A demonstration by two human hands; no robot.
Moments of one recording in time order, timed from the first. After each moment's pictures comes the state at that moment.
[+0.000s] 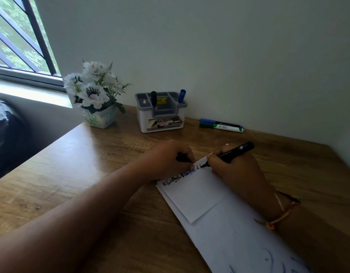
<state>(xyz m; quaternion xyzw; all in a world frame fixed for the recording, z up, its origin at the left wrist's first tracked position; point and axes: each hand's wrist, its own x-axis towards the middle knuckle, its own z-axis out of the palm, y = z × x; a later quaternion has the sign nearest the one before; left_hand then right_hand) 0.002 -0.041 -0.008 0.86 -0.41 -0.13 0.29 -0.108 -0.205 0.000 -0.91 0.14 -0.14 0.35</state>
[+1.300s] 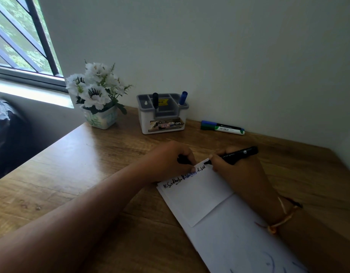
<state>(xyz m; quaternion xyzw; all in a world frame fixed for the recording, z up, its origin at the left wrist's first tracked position) 0.002 -0.040 -0.006 0.85 -0.41 -0.14 0.29 -0.105 -0.212 -0.011 -0.89 0.19 -0.19 0.36</state>
